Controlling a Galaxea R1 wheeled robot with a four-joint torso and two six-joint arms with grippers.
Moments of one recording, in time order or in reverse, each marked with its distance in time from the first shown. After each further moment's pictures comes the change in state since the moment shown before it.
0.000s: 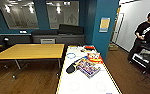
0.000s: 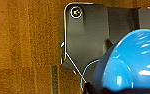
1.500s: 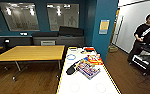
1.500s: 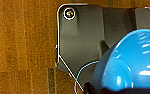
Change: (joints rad) left arm 0.005 0.124 -0.137 0.010 0.009 0.000; right arm 0.020 0.078 -0.229 -0.022 -0.055 0.008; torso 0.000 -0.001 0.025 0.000
